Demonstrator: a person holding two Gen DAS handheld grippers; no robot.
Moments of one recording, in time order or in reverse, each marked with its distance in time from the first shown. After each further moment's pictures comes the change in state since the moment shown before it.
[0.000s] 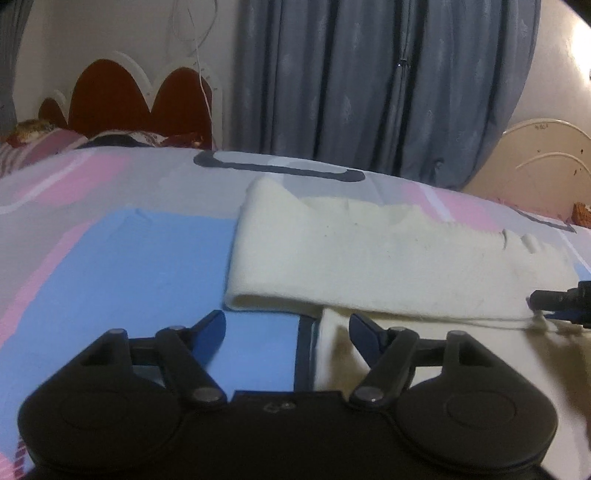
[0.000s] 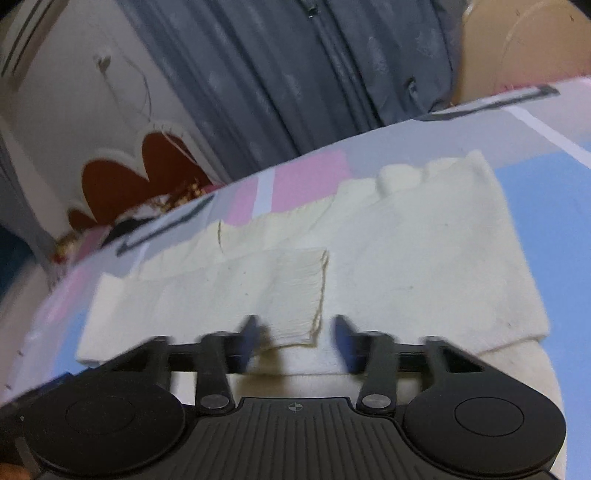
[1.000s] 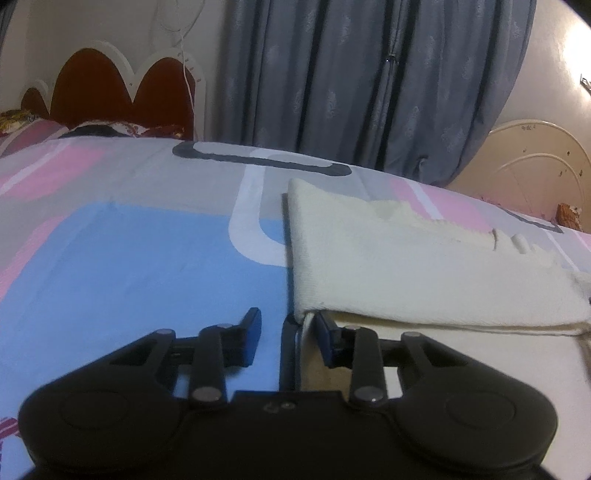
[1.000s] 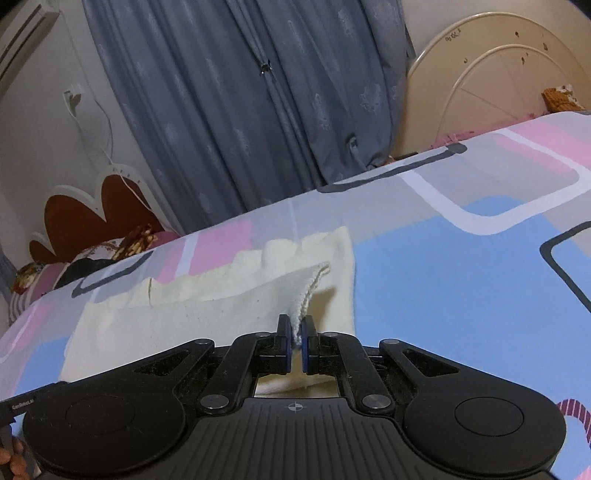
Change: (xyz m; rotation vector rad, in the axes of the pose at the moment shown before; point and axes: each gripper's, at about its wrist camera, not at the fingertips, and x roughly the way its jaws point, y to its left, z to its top) left arm 0.009 0.011 -0.011 -0.009 0.024 -0.077; right arm -0.086 -0.061 0.005 0.005 -0.159 -0.148
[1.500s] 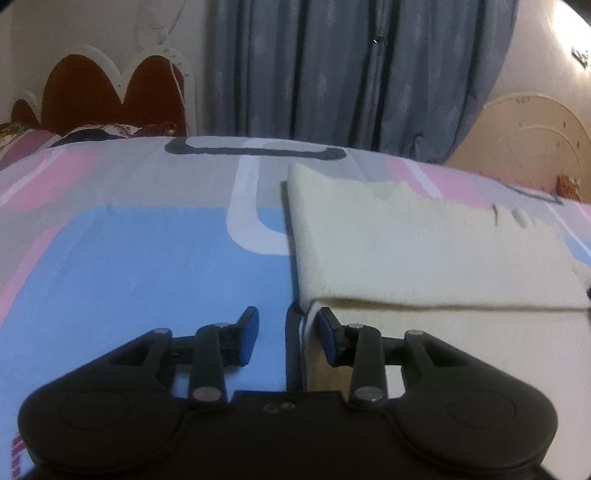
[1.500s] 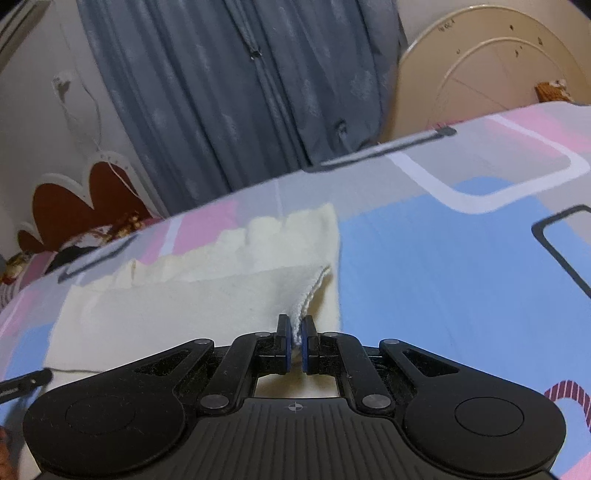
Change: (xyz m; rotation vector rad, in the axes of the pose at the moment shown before) left arm -0.001 -0.005 0.003 0.092 0.051 0.016; right arm 0.016 -0.007 -0.011 -0.008 0.063 -0.080
